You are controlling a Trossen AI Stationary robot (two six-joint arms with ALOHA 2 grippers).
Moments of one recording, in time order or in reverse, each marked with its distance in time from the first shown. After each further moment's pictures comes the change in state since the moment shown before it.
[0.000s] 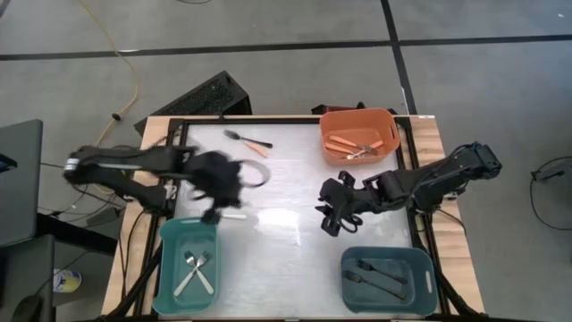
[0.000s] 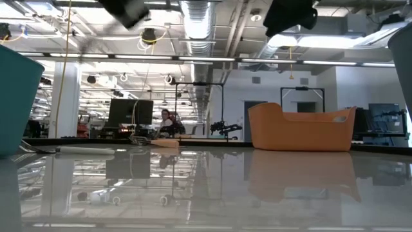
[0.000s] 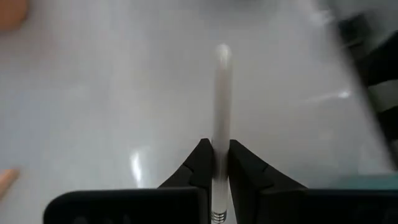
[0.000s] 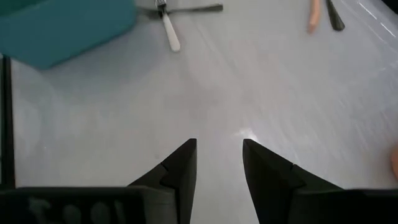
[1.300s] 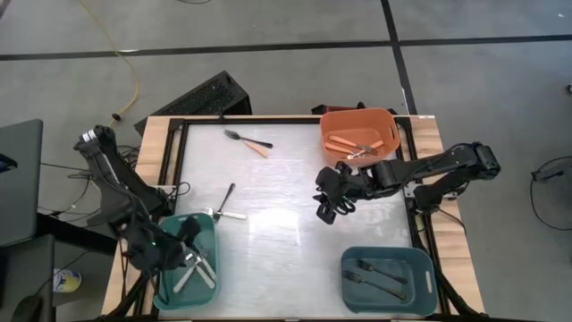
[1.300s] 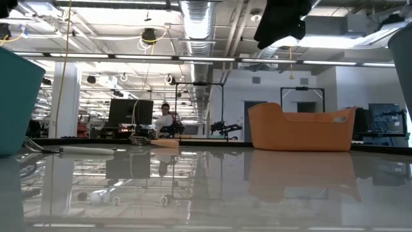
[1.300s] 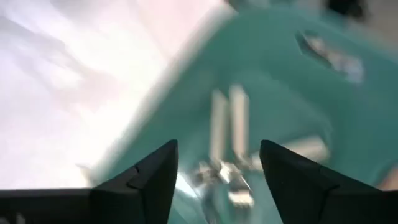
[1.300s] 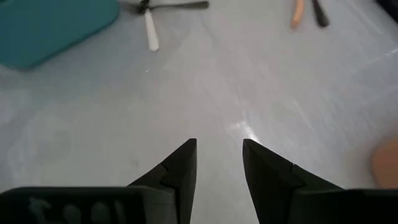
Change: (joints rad) left arm -0.941 -0.206 -0.281 0.011 -0.400 -0.203; right arm -0.116 0.010 0.000 0.007 -0.069 -0.068
